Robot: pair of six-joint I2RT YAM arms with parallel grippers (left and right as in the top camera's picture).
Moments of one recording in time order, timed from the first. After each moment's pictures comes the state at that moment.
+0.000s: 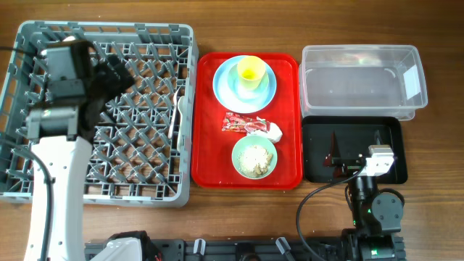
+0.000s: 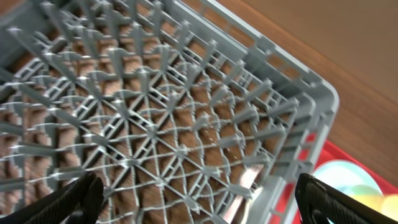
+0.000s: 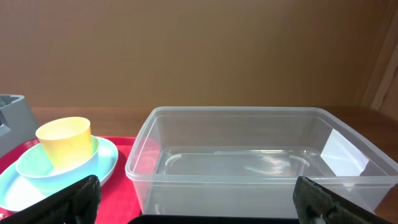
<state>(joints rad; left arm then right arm) 0.08 1.31 1.31 -0.83 -0.14 -0.48 0.05 0.02 0.01 0.01 0.05 0.00</state>
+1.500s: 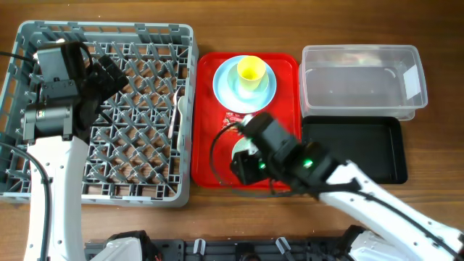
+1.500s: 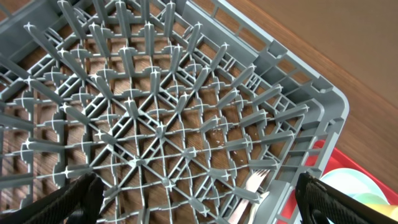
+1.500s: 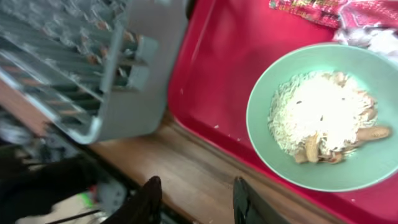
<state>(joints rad) 0.11 1.31 1.31 -0.84 -0.14 -0.49 0.86 1.32 1.02 -0.76 -0.18 0.59</state>
